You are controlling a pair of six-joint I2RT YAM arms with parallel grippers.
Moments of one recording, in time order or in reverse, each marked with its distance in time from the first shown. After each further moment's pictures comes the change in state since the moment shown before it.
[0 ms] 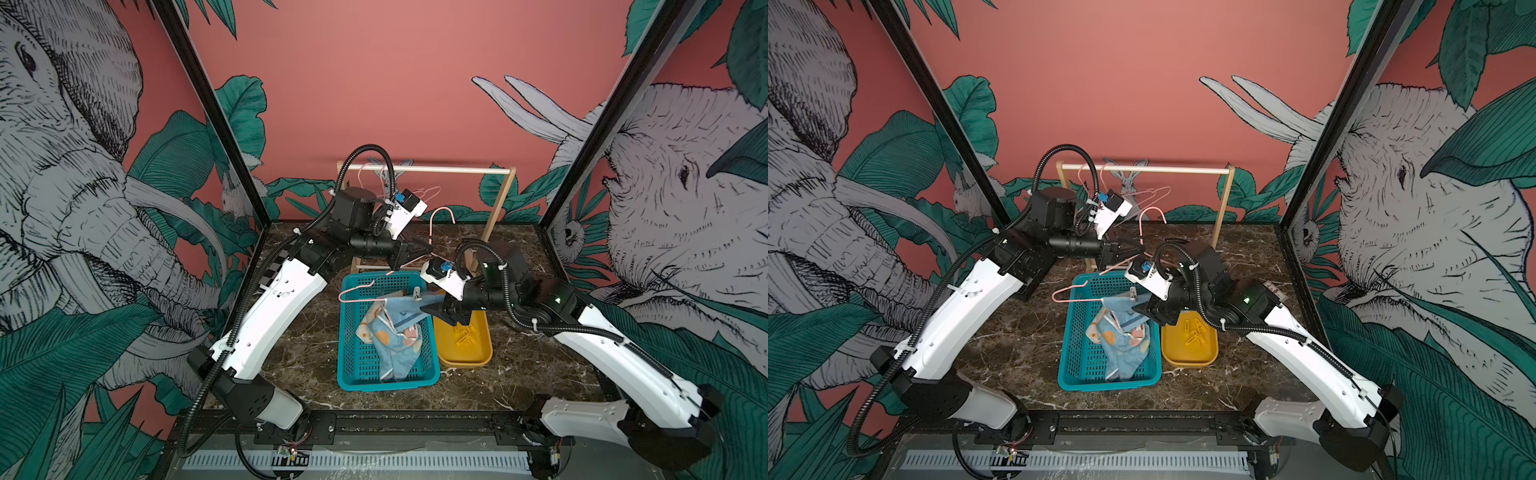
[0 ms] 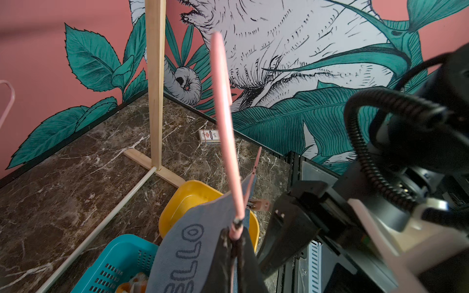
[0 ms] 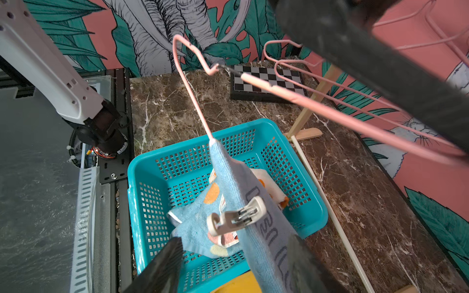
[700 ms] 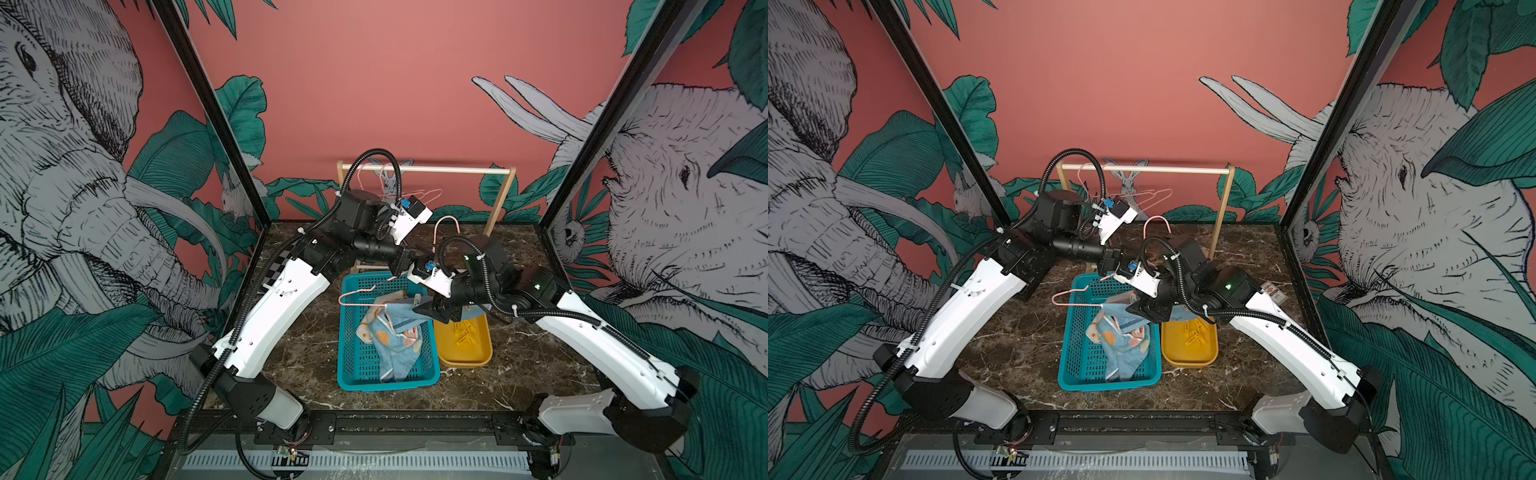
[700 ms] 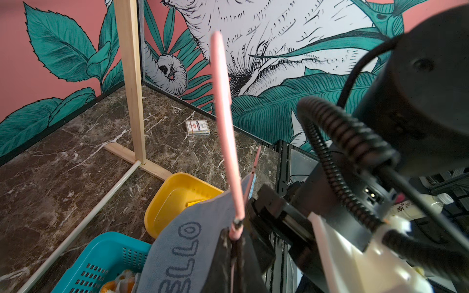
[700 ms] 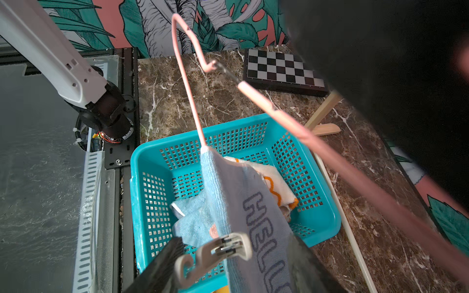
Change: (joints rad) left arm -0.022 0.015 0.014 -0.054 0.036 0.033; right arm 0.006 0.108 0.084 -0.064 -0.043 -0.057
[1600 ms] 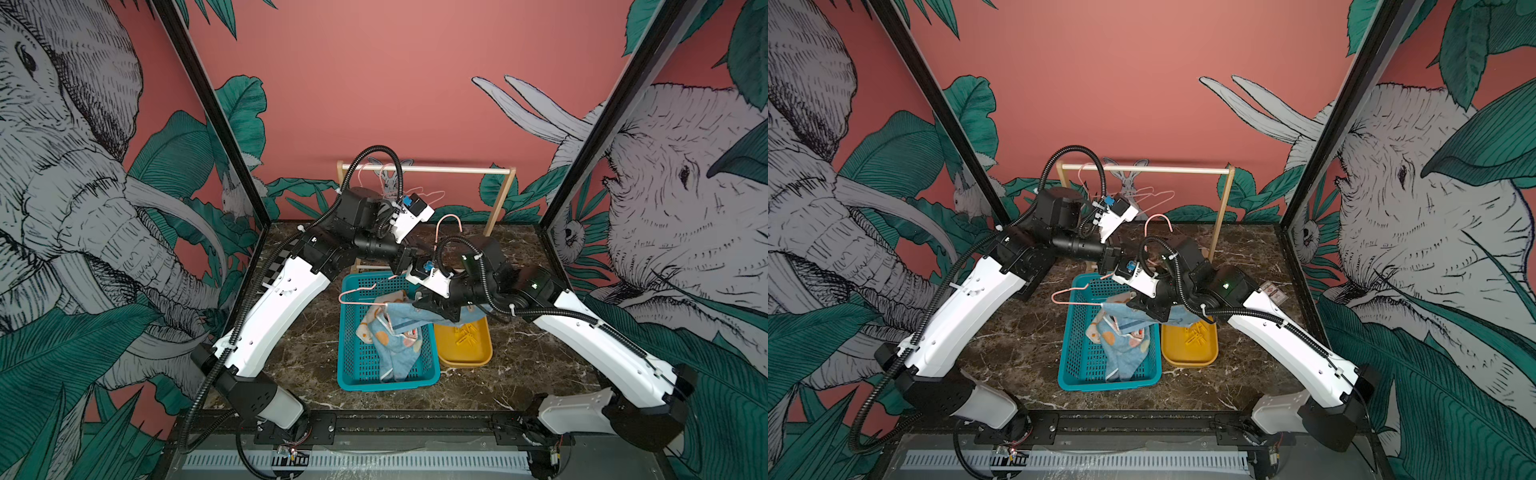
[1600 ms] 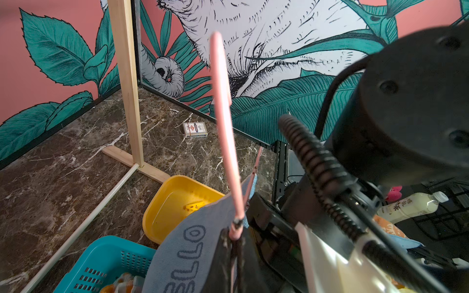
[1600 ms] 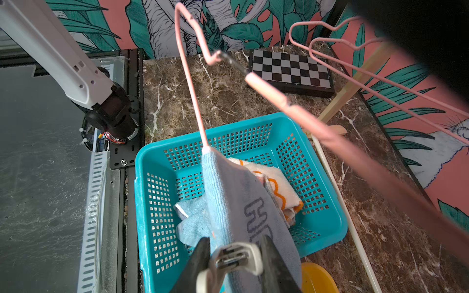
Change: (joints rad) left arm -0.004 0.010 0.039 -0.024 0.002 0.012; right arm 0.001 0.008 0.000 0.005 -0.018 0.001
